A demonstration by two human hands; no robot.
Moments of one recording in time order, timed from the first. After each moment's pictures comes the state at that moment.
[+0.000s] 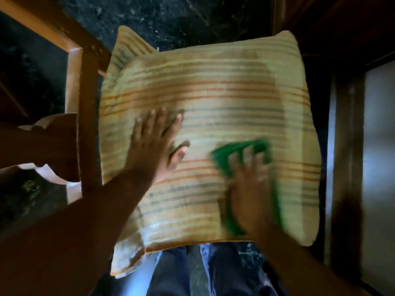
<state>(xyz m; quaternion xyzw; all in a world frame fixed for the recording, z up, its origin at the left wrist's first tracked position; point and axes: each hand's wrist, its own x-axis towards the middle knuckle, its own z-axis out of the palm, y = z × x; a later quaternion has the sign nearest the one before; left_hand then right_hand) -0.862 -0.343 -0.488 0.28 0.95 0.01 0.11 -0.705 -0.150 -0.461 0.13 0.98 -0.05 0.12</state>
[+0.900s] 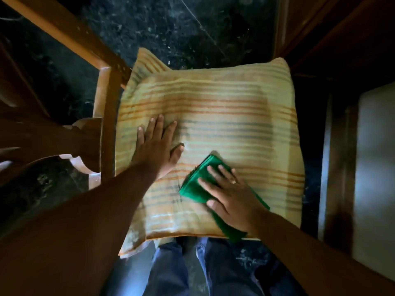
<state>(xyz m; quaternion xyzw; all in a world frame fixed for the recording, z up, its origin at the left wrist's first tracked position) -0.865 -0.344 -0.462 0.18 0.96 0.05 0.19 -0.717 -0.132 -0.431 -0.13 0.94 -0.19 0.25</state>
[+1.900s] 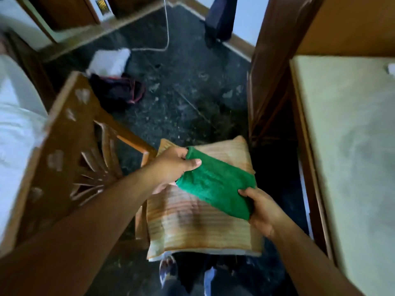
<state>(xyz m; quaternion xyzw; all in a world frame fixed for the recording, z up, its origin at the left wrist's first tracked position) -0.850 -0.264 -0.050 -0.03 0.77 0.51 0.38 -0.714 -0.071 -0.125 0.39 0.34 -0.84 0.15</state>
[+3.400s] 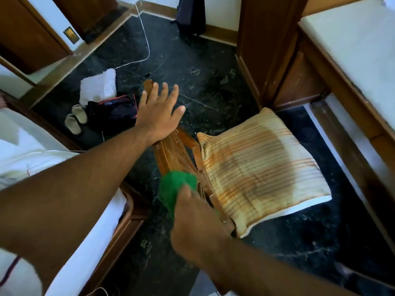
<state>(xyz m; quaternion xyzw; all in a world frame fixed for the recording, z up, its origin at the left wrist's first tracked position) -1.037 -0.490 -0.028 0.39 0.92 -0.01 0.04 -0.779 -0.496 0.000 0.18 0.88 -0.41 0.17</state>
